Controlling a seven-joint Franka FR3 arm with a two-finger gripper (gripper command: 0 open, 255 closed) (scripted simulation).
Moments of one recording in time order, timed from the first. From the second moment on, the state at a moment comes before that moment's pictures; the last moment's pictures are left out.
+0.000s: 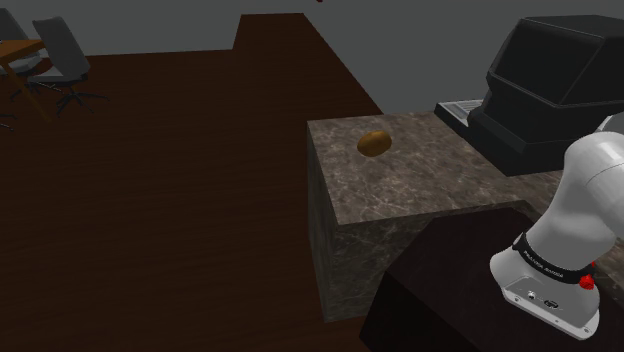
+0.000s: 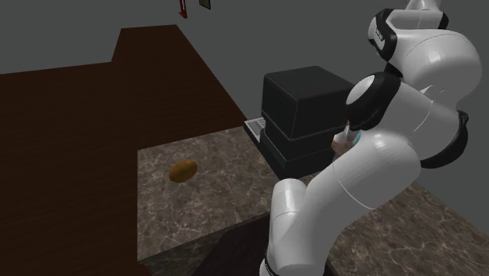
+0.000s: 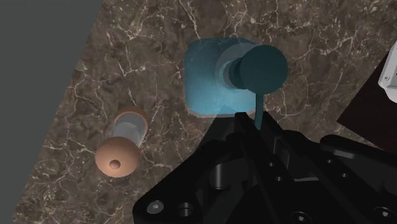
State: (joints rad) arm 0.55 -0.51 -1.88 -1.33 -0.52 1.42 -1.38
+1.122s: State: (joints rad) arm 0.45 -0.52 -1.87 -1.59 -0.54 1.65 -1.34
